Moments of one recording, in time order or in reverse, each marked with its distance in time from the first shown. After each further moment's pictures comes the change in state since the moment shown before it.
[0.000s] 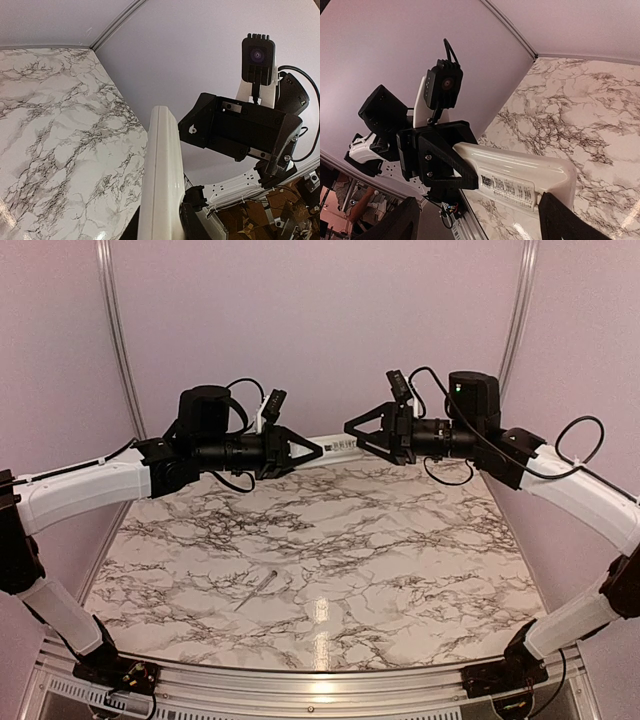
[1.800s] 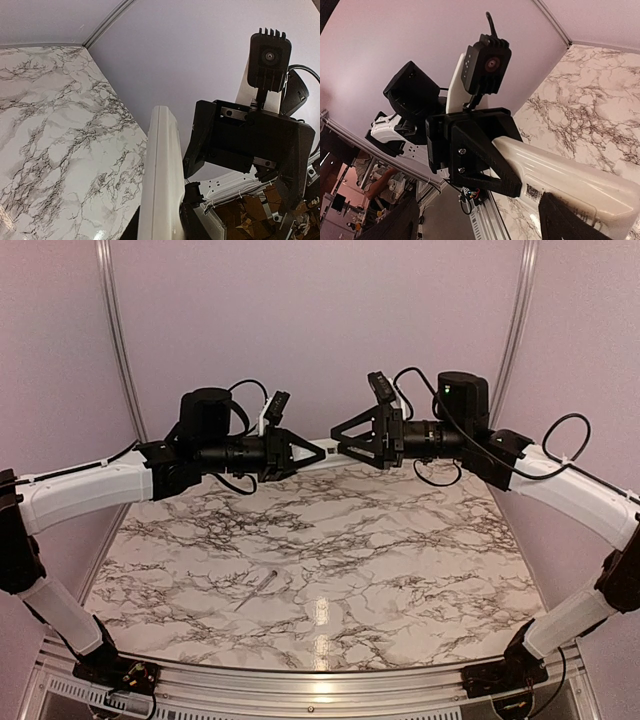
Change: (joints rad) left arm -0.002 0.006 -0.015 0.039 0.037 0.002; right arm 0.034 0.048 0.010 0.085 -0.146 0.031
